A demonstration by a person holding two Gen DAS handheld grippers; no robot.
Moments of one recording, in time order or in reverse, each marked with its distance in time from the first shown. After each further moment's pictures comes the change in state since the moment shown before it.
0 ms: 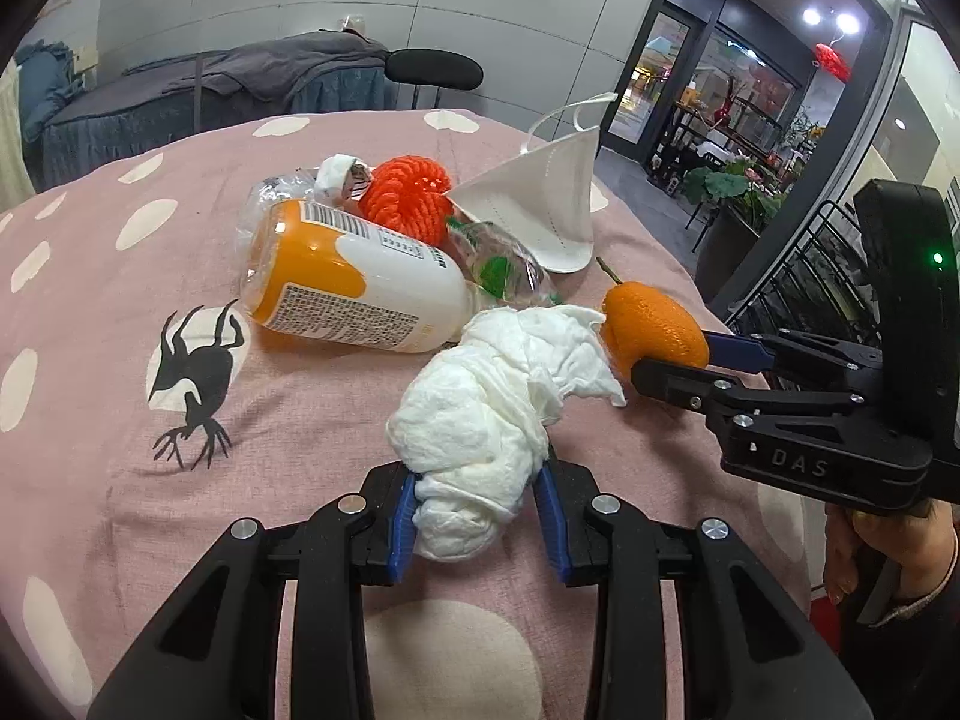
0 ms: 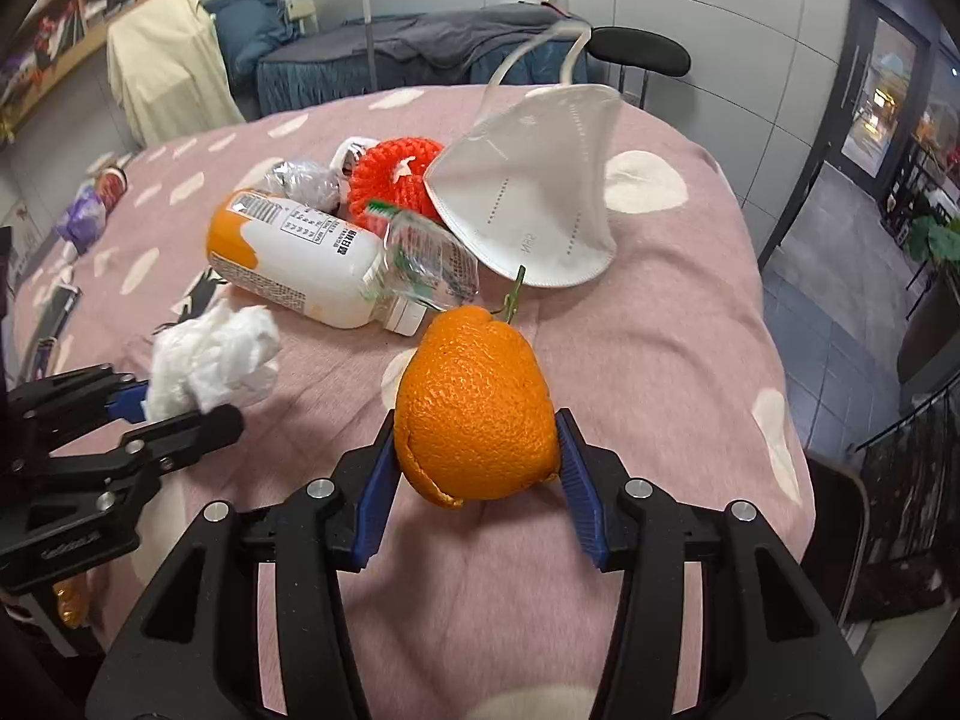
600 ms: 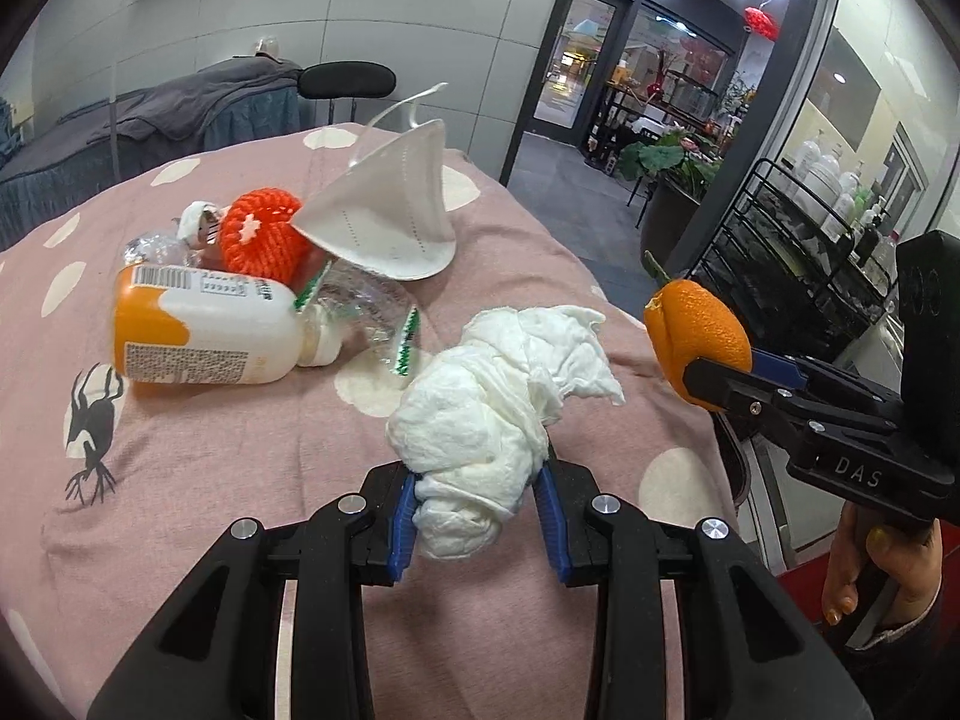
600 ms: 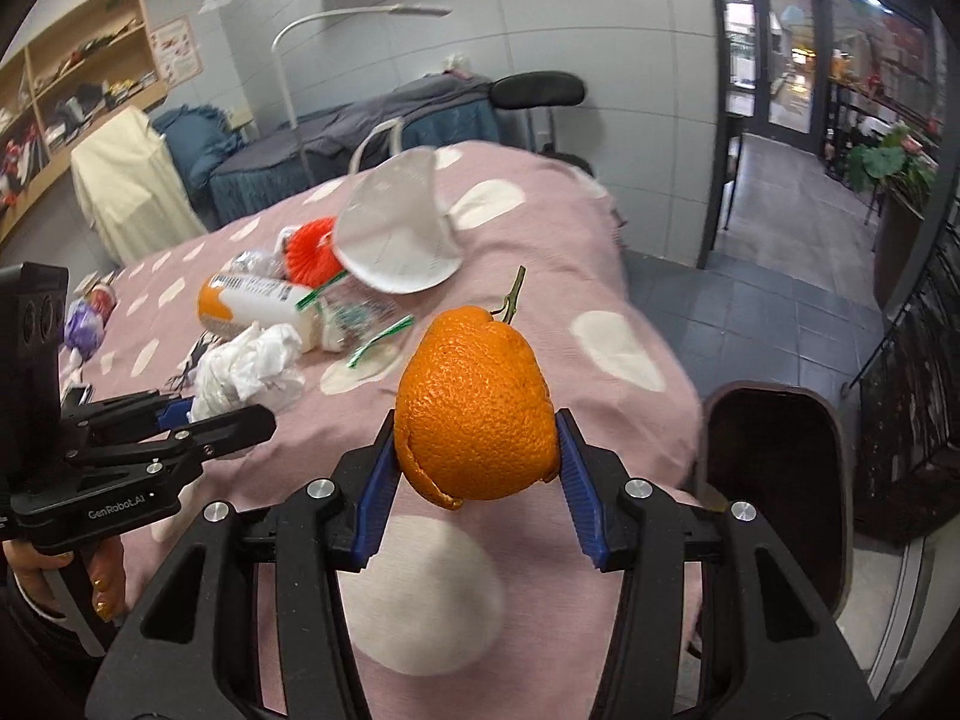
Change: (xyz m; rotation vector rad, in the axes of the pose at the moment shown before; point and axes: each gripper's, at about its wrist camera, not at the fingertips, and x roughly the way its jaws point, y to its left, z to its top) left arm 0.011 -0.071 0.007 0.134 0.005 -0.106; right arm -0.081 -0.076 -0.065 0.231 -0.187 -0.061
